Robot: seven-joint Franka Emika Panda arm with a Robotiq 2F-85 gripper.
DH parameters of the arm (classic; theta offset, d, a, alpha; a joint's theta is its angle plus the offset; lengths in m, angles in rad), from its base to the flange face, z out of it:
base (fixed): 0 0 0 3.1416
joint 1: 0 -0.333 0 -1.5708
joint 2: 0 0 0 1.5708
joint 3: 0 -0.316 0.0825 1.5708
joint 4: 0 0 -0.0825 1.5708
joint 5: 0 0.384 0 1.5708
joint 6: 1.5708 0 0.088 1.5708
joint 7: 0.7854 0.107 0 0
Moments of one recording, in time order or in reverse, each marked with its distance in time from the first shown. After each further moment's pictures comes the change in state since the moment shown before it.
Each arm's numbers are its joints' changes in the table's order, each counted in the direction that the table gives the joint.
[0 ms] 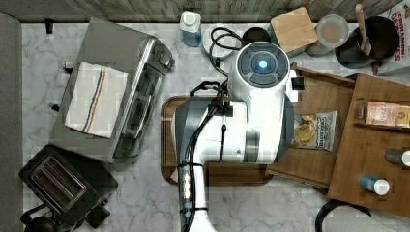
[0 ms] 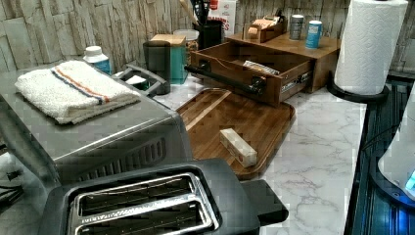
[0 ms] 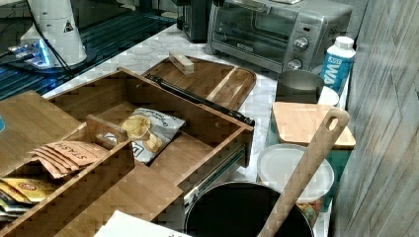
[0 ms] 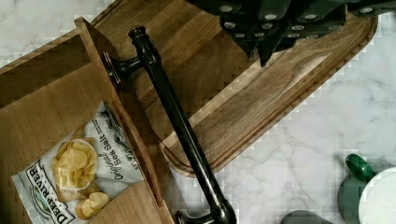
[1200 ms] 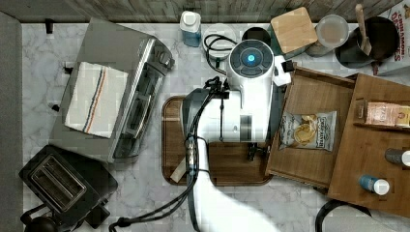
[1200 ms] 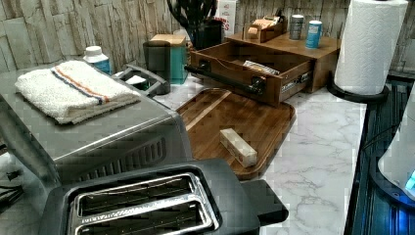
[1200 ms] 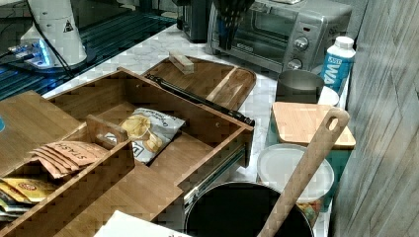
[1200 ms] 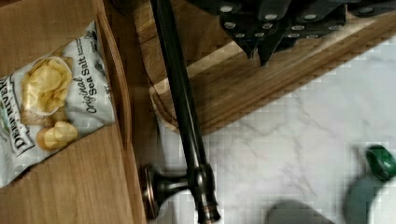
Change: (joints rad) arm 0.008 -0.163 -0.002 0.024 -0.080 0.179 -0.188
